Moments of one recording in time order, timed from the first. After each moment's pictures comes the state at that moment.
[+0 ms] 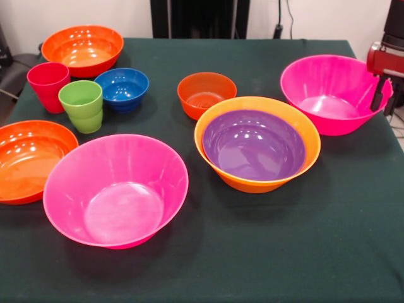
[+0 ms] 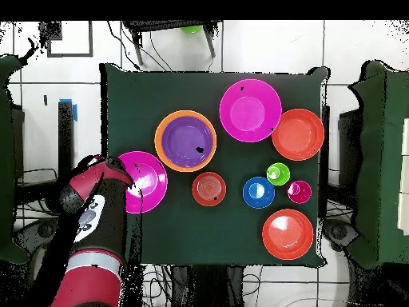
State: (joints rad) arm 0.37 -0.43 -0.12 1.45 -0.22 0.31 2.98
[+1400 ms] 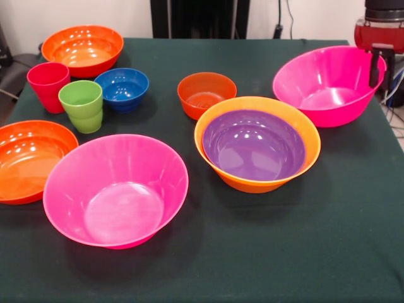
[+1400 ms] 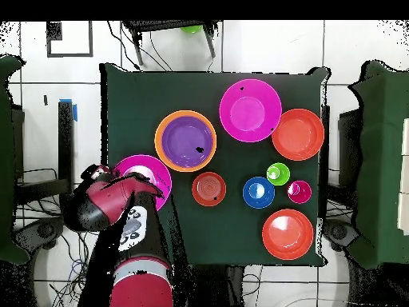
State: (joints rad) arm 0.16 -0.61 0.08 1.75 -0.26 0.09 2.98
